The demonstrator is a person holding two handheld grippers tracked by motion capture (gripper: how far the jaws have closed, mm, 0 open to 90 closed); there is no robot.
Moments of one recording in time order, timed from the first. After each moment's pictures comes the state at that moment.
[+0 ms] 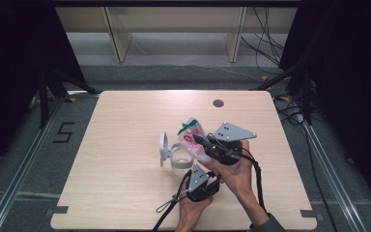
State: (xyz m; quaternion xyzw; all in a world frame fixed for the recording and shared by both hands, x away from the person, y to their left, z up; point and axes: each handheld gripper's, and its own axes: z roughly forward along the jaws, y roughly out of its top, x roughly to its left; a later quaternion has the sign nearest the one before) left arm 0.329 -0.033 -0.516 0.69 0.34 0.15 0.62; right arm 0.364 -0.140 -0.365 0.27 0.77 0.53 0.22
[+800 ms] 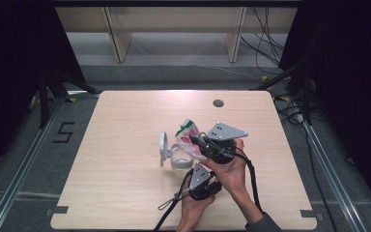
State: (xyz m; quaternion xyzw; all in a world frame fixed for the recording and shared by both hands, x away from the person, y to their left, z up) left arm 0.331 -0.038 -0.515 0.68 0.34 0.14 0.63; right arm 0.374 -0.129 -0.378 0.28 0.78 0.52 0.21
